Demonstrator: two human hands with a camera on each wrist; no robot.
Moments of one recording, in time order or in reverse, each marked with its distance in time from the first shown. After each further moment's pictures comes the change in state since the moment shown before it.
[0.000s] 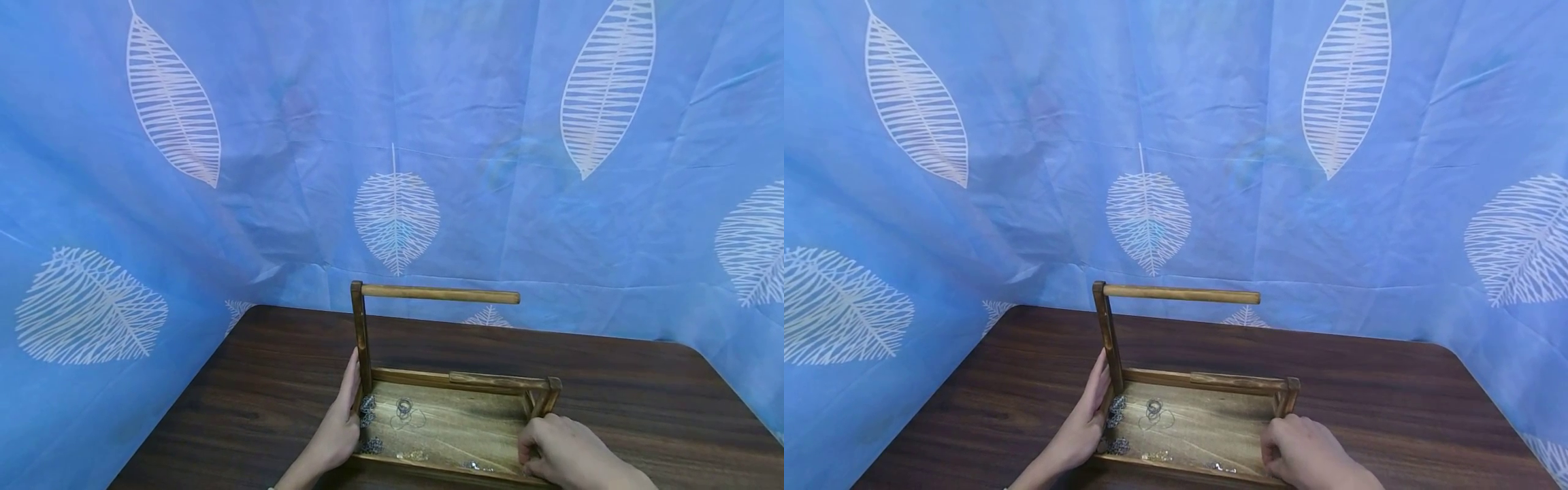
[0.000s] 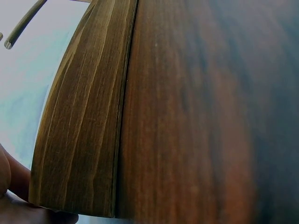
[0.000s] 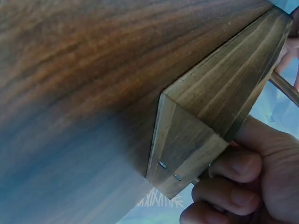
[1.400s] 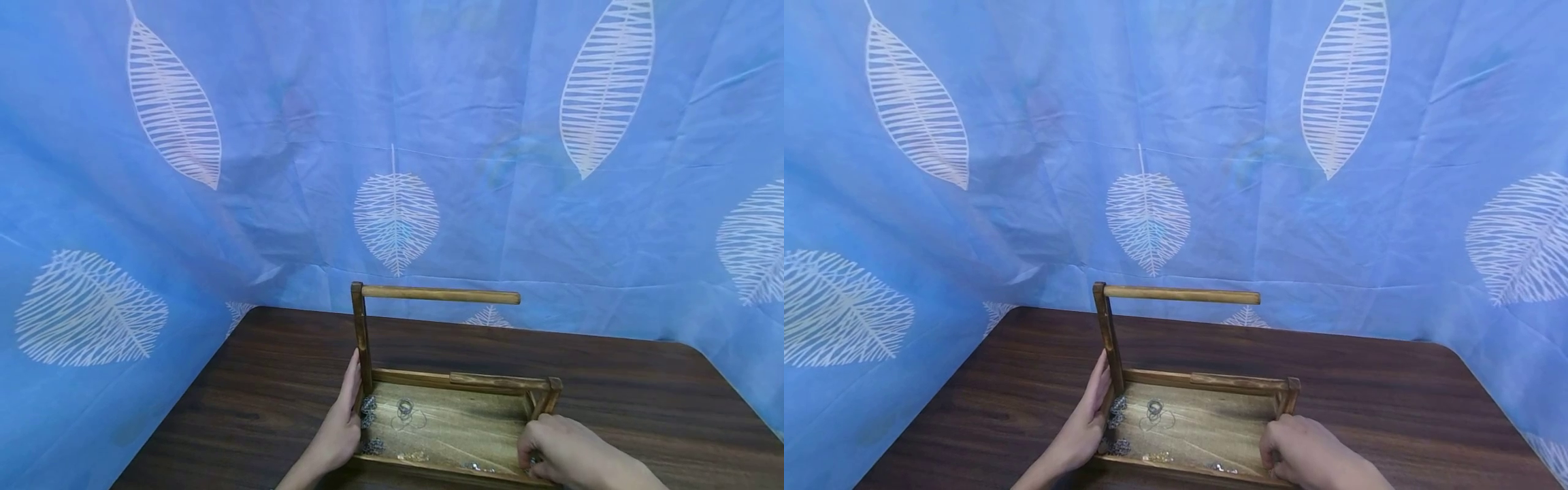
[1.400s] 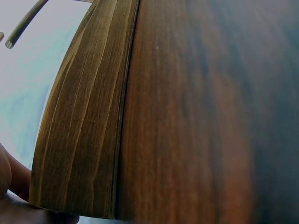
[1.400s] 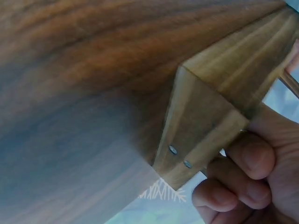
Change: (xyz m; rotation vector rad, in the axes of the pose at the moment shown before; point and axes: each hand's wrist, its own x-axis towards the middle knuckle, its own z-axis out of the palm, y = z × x) left_hand 0.000 0.000 0.000 0.005 -0.001 0.002; right_hand 0.003 0.004 -0.007 0.038 -0.069 -0.151
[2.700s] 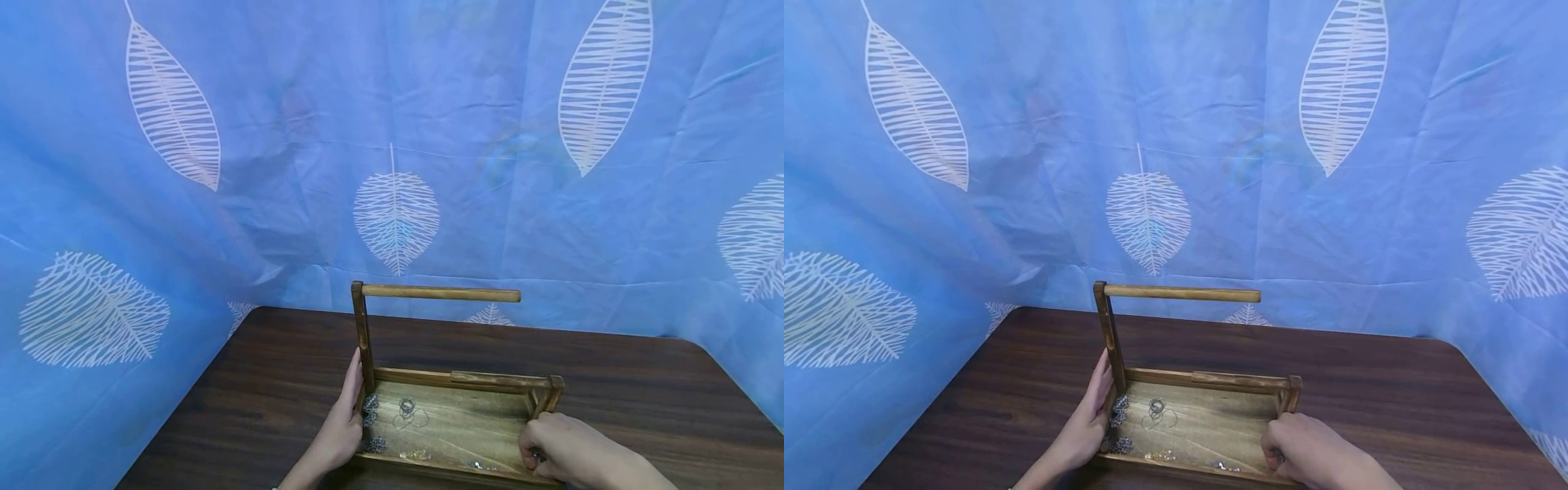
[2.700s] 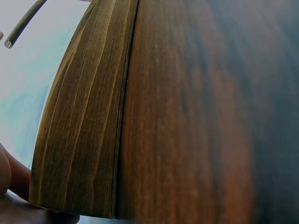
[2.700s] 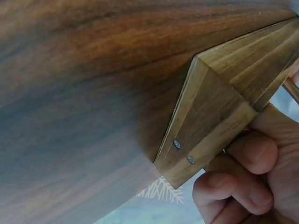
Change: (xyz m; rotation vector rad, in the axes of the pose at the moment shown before) left_hand 0.000 -0.002 0.001 0.024 0.012 0.005; right_hand 0.001 0.002 0.002 -0.103 0.005 -0.041
